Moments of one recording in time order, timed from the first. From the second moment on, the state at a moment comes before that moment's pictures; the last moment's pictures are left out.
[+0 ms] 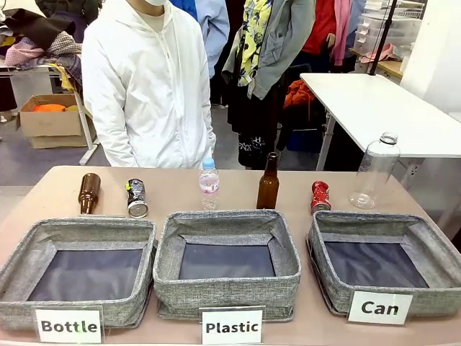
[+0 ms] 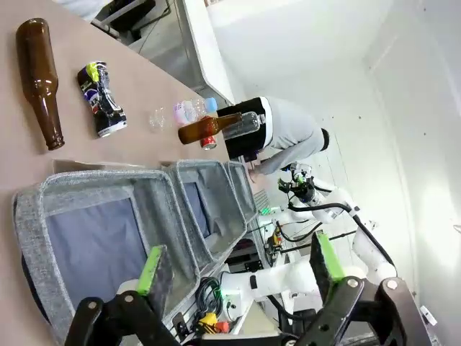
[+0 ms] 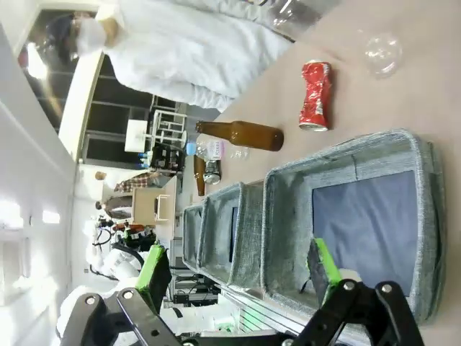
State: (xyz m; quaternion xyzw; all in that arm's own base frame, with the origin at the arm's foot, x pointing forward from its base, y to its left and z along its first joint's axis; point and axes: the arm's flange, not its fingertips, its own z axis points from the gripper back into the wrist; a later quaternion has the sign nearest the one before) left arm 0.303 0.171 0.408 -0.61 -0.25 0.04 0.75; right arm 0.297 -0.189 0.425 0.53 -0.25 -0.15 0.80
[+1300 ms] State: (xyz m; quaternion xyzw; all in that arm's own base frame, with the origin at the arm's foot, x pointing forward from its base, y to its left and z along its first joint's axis) left arm 0.345 0.049 0.513 -0.46 -0.22 -0.09 0.86; right arm 0.296 -0.187 0.424 0.52 -0.24 -0.15 0.81
